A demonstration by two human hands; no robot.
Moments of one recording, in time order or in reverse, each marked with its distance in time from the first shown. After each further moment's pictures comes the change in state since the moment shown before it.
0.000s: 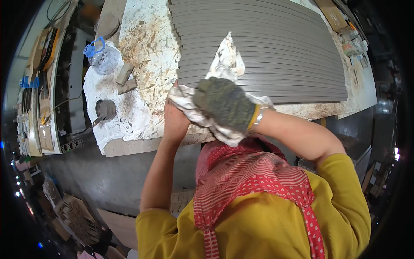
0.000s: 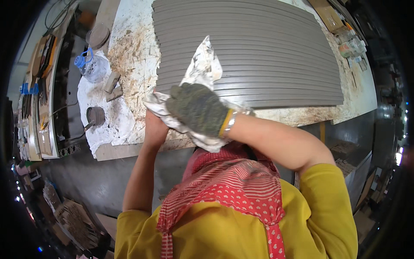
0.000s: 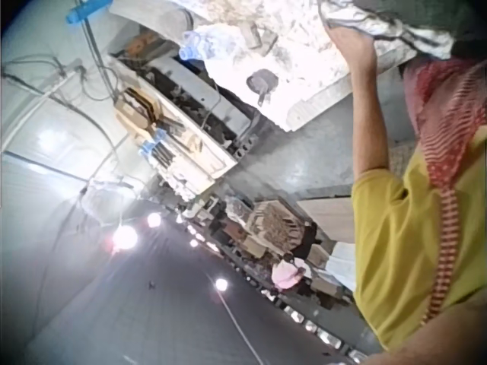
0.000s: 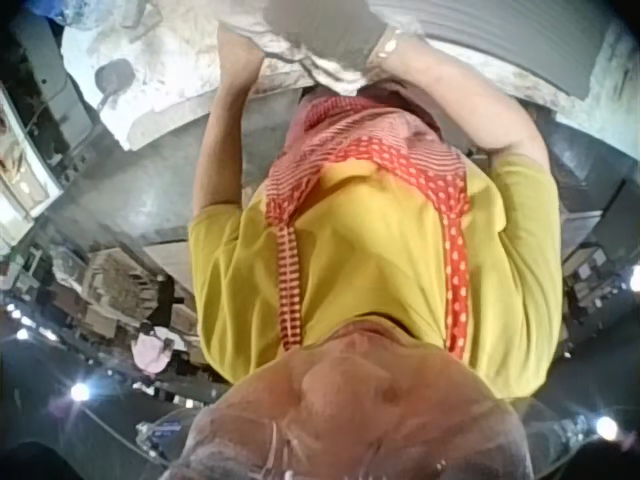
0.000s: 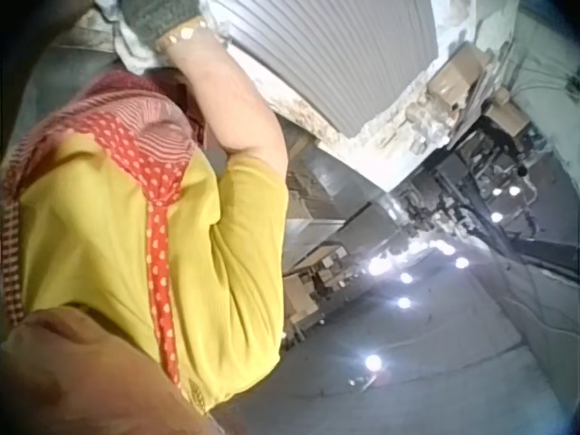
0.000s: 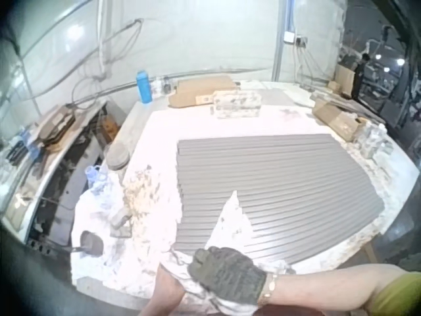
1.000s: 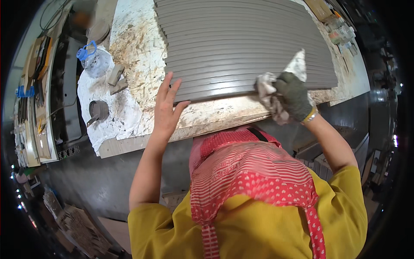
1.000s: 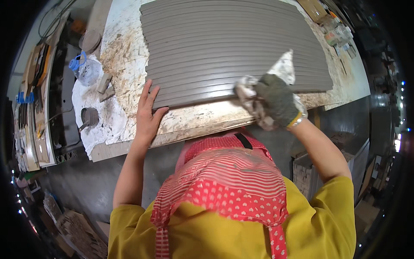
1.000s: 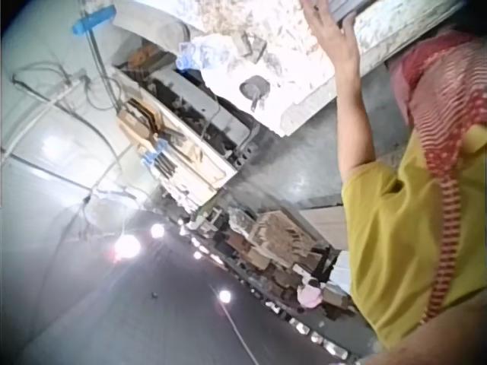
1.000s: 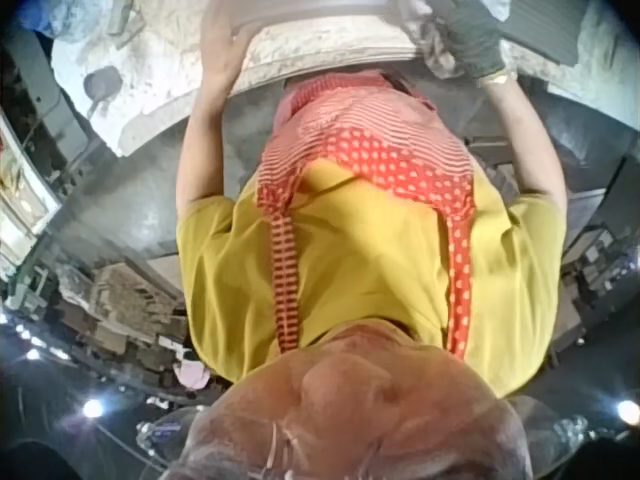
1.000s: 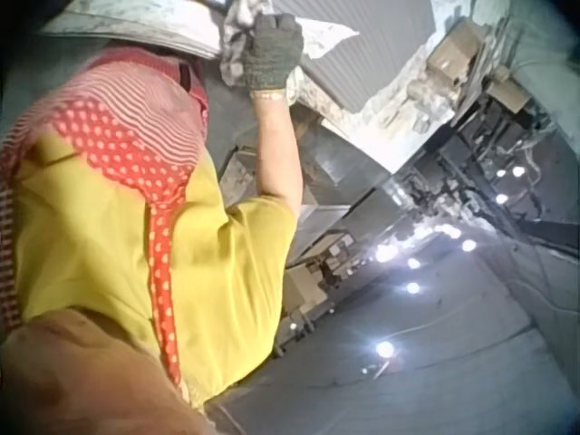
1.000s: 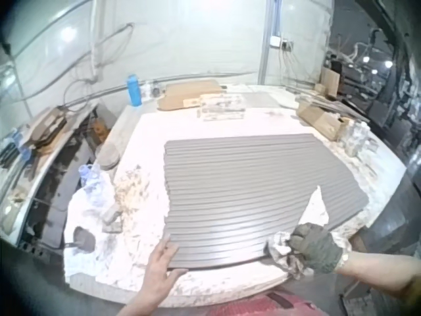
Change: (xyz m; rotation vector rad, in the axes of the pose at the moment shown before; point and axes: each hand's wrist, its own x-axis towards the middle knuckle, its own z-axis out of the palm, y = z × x) left_hand -0.007 0.029 -0.004 0.078 0.221 0.119; right_hand -0.168 0.046 -0.067 -0.329 -0.049 0.478
